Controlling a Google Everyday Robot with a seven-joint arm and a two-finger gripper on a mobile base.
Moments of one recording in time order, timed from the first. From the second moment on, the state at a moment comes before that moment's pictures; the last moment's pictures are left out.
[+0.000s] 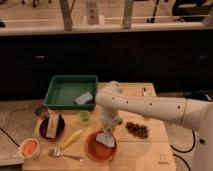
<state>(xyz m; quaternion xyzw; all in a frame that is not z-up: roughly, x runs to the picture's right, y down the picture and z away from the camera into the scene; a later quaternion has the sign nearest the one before) 0.020 0.224 0.751 -0.31 -0.28 -0.60 0.68</state>
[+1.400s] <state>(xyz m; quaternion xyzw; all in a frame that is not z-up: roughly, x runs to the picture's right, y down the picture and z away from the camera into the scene) 0.025 0.247 0.737 -0.30 -0.30 -0.62 0.66</state>
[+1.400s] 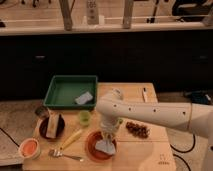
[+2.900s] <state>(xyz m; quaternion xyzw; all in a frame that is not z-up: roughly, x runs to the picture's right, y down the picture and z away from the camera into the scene) 0.035 0.264 0.730 -0.31 -0.30 -0.64 0.63</state>
